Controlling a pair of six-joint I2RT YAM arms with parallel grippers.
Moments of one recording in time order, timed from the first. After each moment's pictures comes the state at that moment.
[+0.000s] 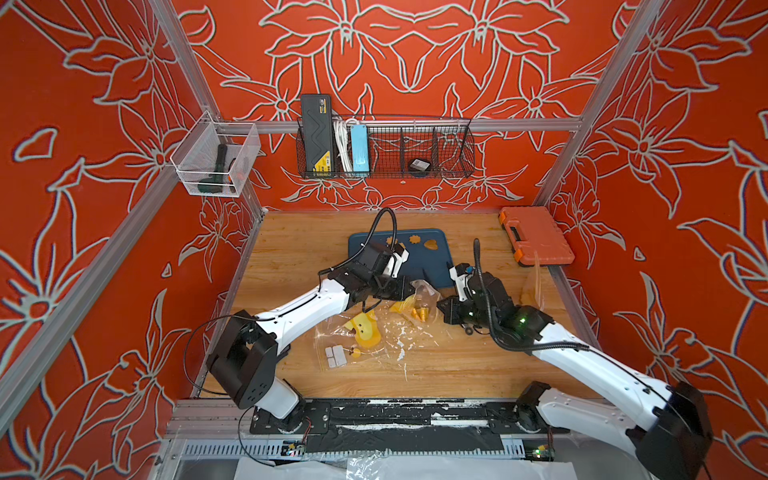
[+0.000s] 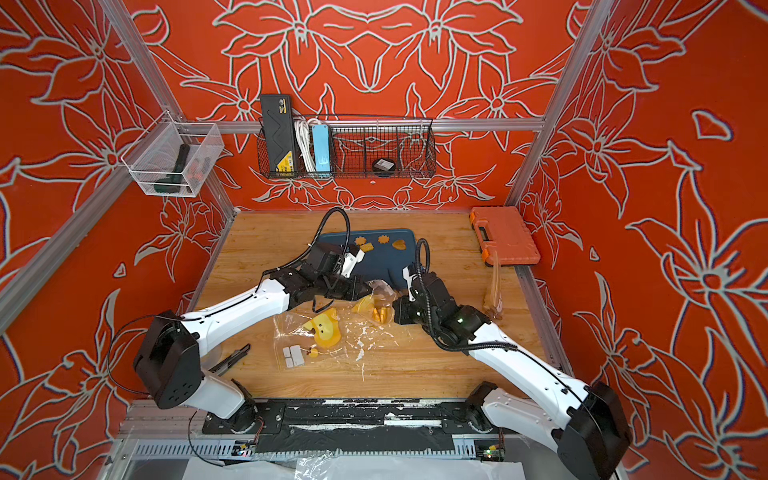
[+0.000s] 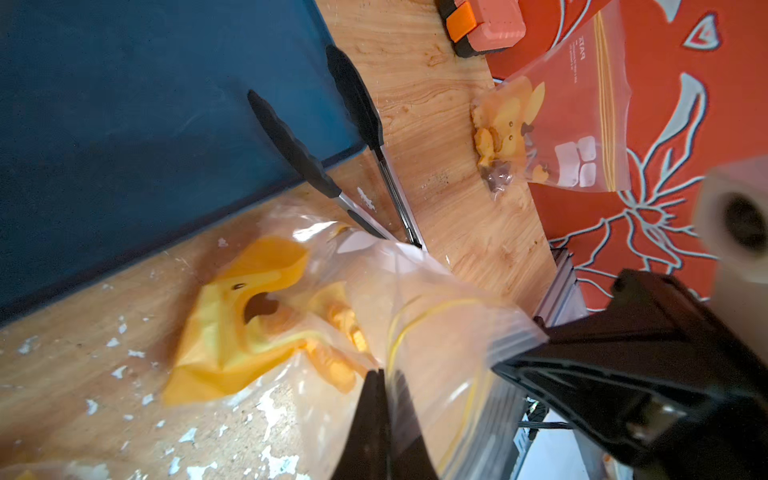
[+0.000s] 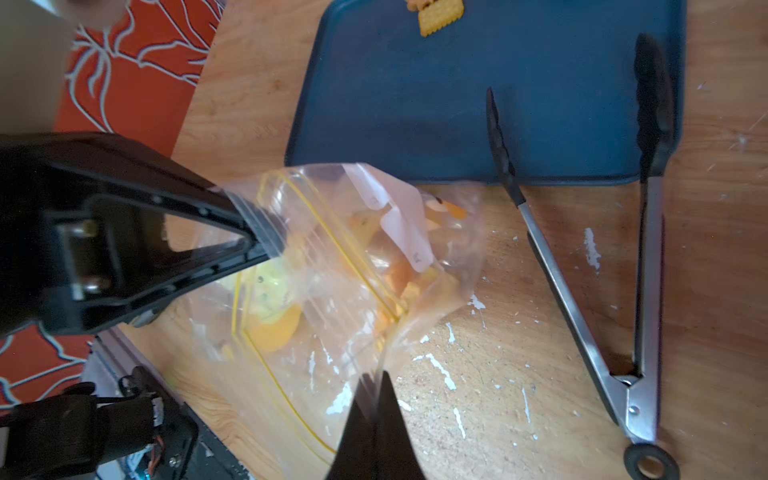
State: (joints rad) left arm -0.61 1.52 1.12 -0.34 0.43 -0.50; right arm 0.71 1.02 0.77 -0.43 -0.10 0.60
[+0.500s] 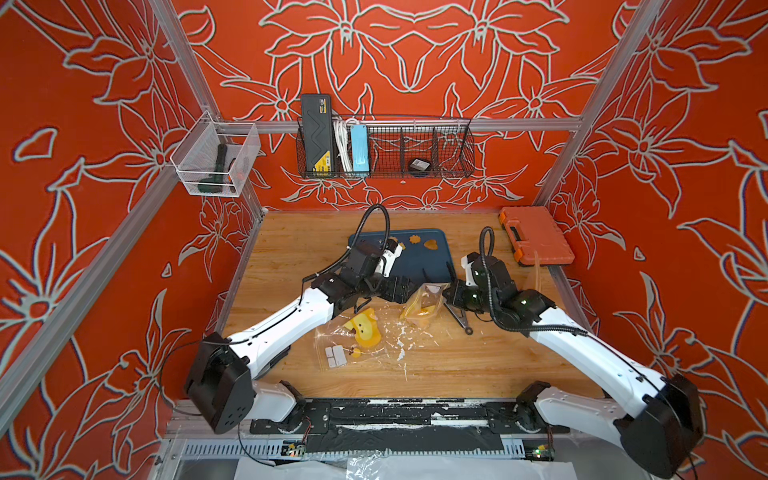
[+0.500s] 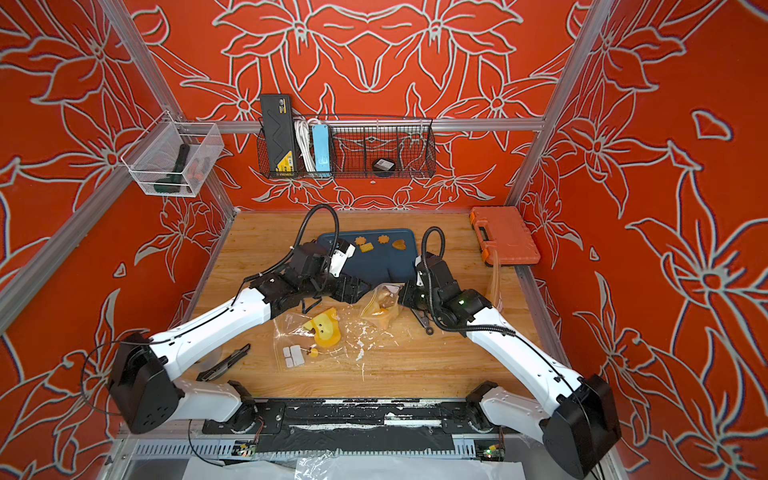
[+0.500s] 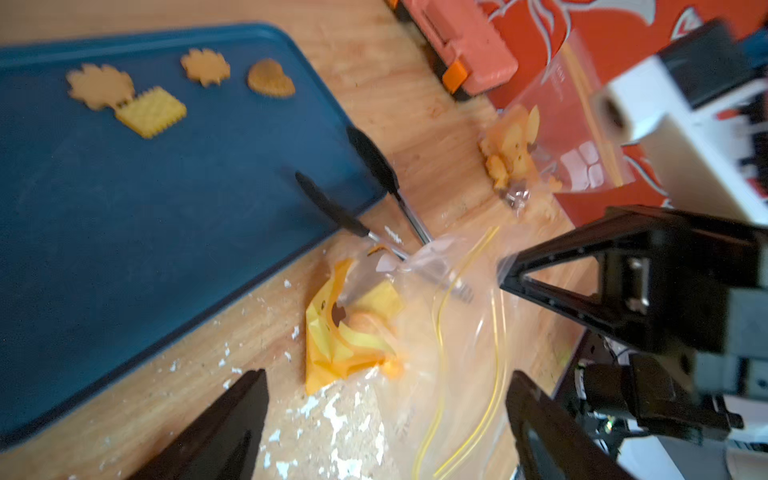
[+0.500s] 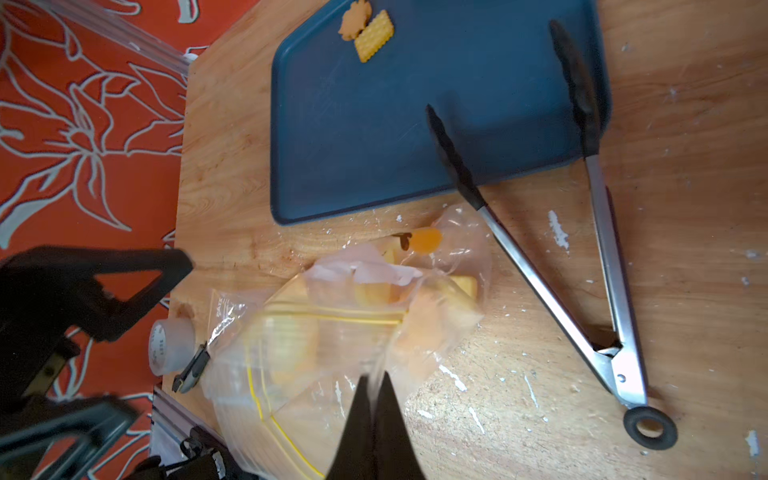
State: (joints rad) left arm -0.61 1.32 1.00 -0.27 0.28 -0.34; right arm 0.57 1.15 0.89 -0.50 -0.17 0.77
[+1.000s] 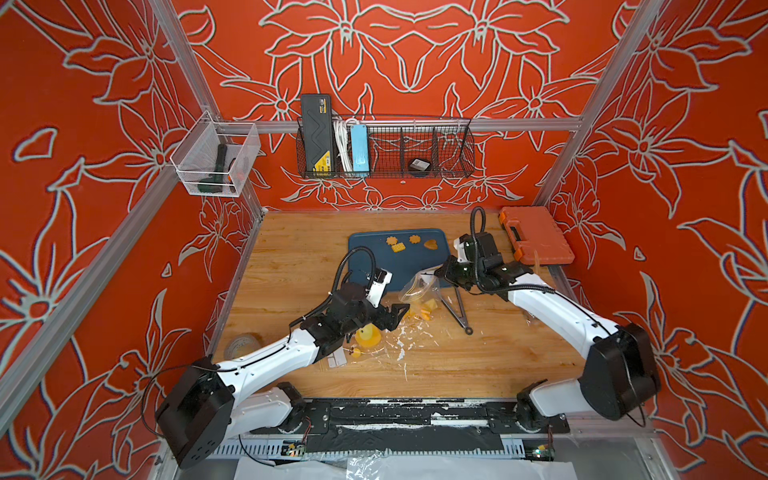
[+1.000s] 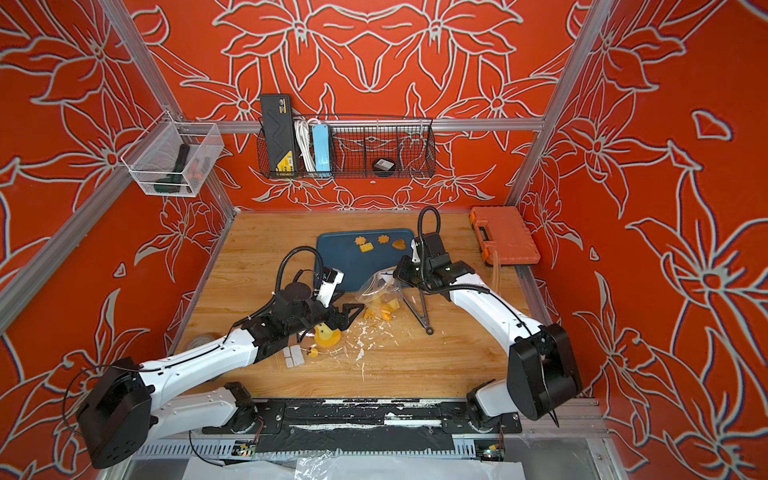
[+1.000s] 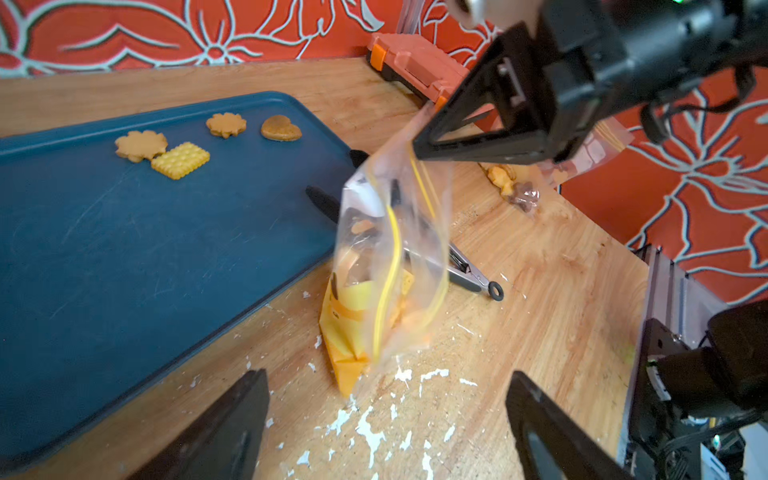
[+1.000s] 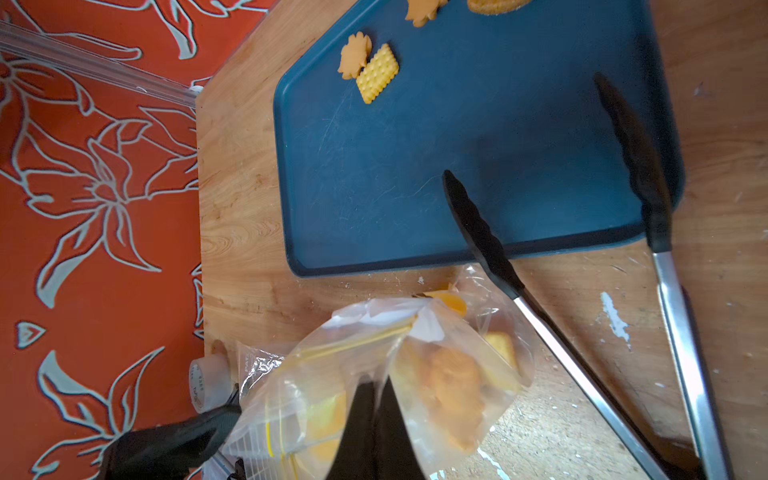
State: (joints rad) left arm -0.70 1.15 0.56 0.22 0.16 -0.23; right arm 0.45 1.44 1.07 -0.42 -0.33 0.78
